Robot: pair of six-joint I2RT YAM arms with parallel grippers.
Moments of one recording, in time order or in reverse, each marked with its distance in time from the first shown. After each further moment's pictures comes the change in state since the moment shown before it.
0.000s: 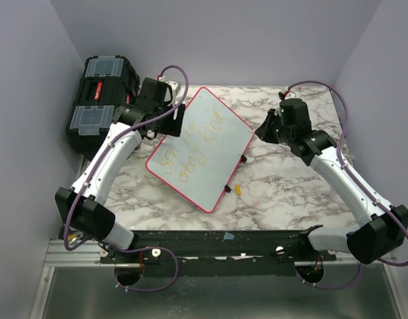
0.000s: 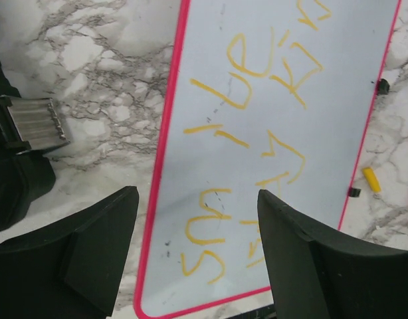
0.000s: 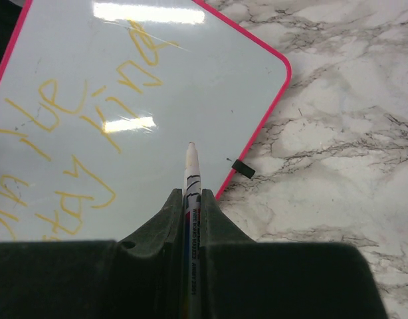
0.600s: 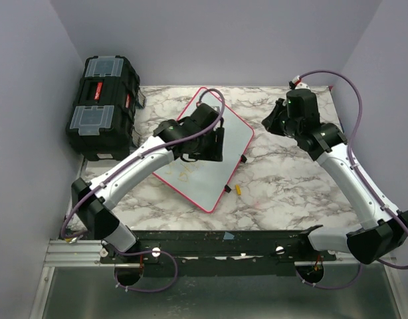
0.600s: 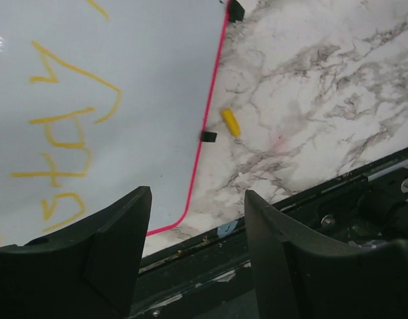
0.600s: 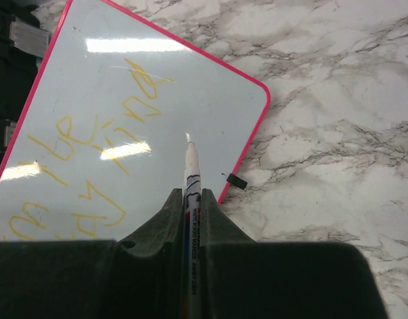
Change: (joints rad) left arm -0.407 0.011 -0.006 -0.074 -0.055 -0.513; right arm 0.000 0.000 0.153 -0.105 0.083 0.028
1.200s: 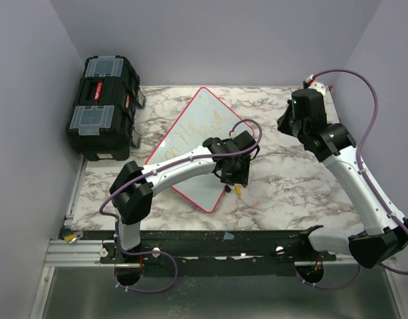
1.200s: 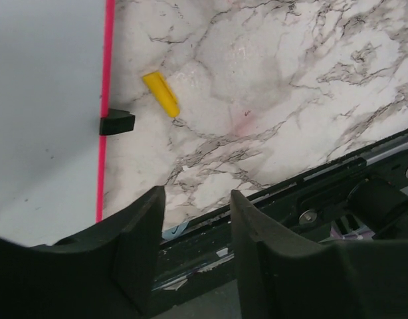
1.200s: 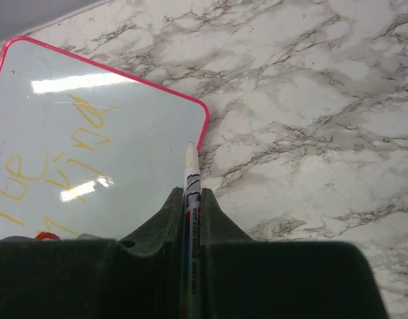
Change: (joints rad) left arm -0.218 0.307 0.006 0.110 0.060 -0.210; right arm 0.000 -0.026 0.071 -0.137 0.229 0.021
